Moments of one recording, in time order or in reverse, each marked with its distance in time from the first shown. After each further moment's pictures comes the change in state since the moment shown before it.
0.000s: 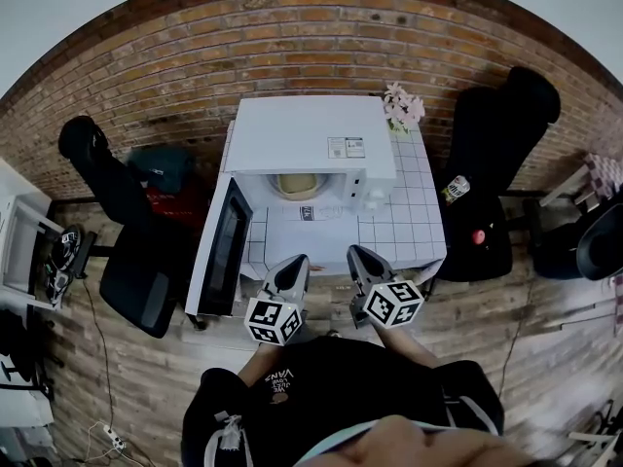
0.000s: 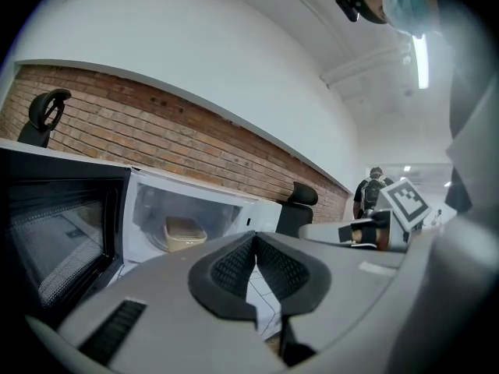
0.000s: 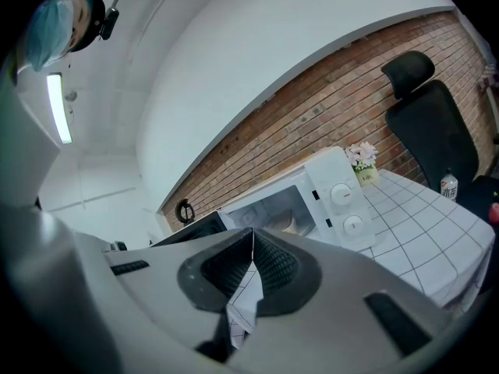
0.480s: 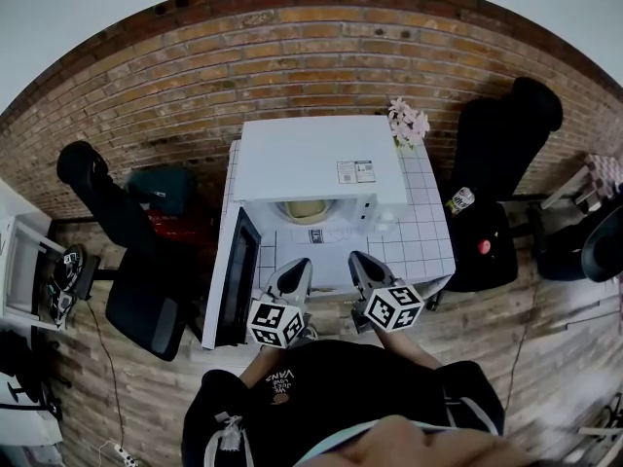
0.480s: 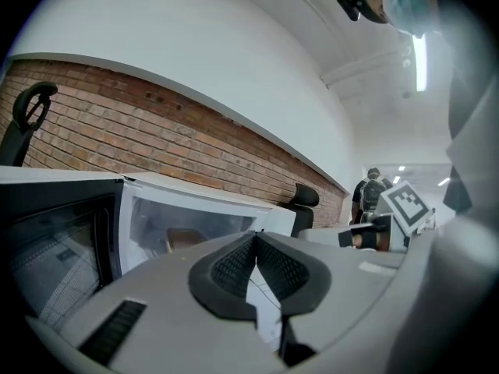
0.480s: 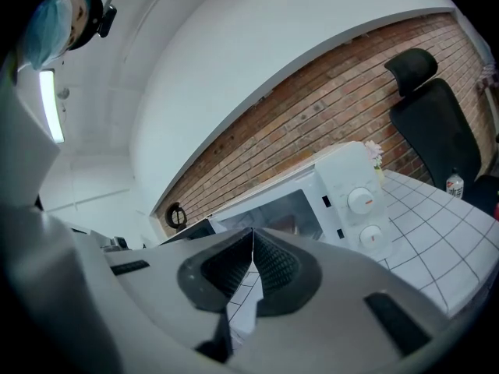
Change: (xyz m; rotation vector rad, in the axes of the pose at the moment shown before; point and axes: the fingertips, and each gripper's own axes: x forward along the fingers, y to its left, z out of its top) left arm 0.030 0.046 0.027 0.010 0.008 -0.041; right arm 0.054 -0.001 0.012 0.011 -0.010 -0.033
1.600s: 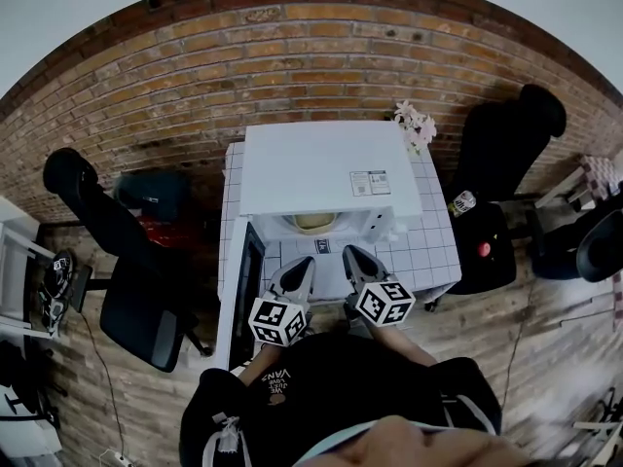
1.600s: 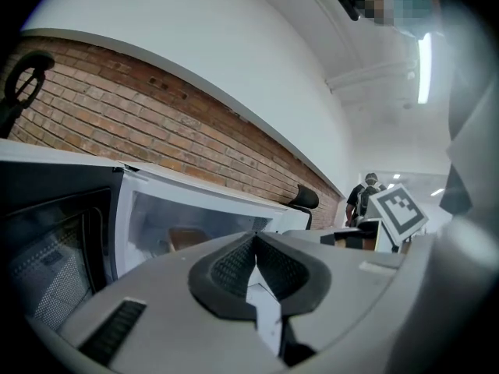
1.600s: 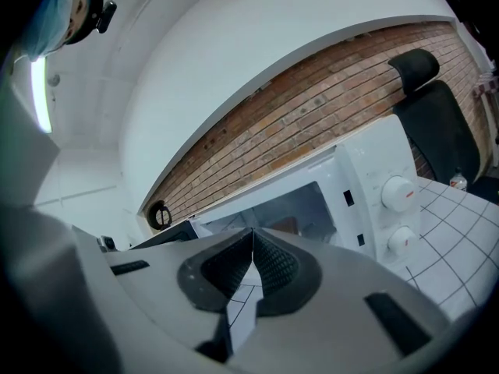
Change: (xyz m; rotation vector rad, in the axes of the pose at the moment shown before) left arm 0.026 0.051 0.005 -0.045 0.017 -0.058; right arm 0.076 0.001 -0.005 -0.008 -0.007 -0.071
